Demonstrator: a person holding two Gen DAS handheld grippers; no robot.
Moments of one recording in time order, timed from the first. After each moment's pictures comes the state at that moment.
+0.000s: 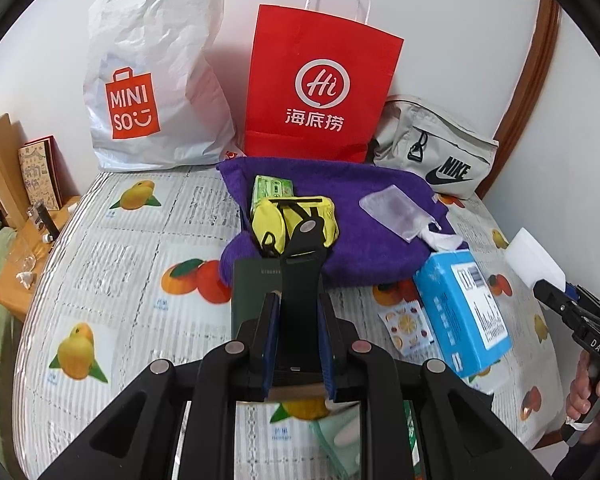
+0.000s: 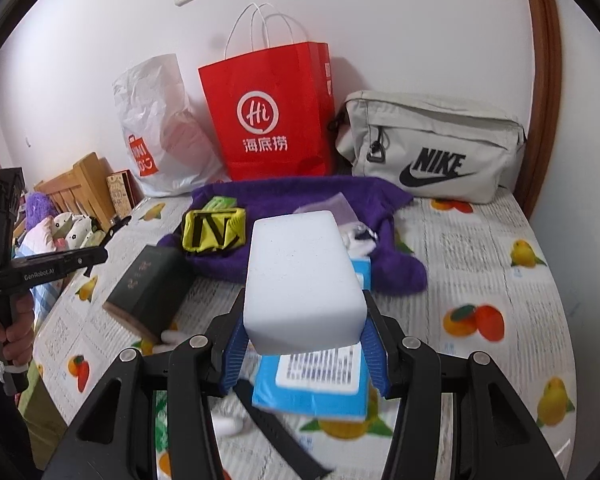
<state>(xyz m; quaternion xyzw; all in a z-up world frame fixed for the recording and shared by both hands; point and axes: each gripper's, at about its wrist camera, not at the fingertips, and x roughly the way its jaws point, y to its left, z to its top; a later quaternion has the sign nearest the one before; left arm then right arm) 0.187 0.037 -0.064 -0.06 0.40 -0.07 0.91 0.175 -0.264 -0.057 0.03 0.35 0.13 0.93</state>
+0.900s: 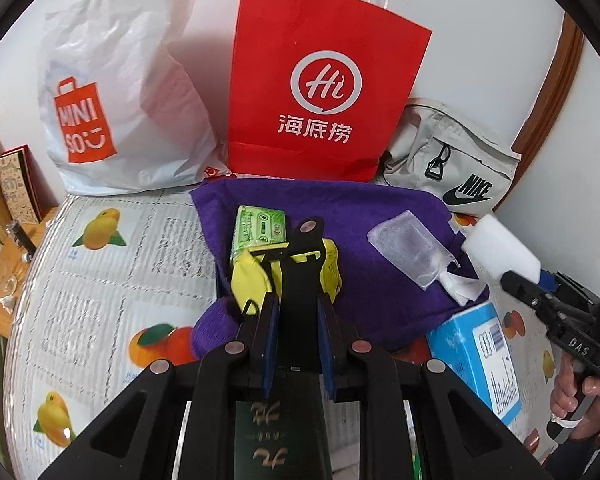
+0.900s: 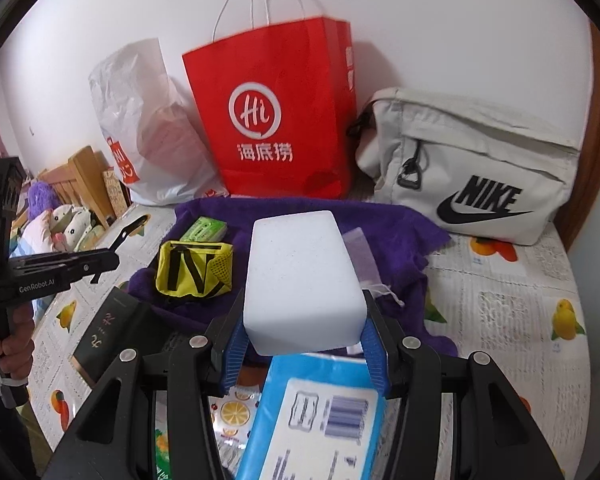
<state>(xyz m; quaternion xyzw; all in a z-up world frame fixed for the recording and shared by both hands) 0.285 0.019 -0.069 -0.07 0.42 -0.07 0.90 0.293 -0.238 -0.068 0.01 0.37 0.17 0.91</state>
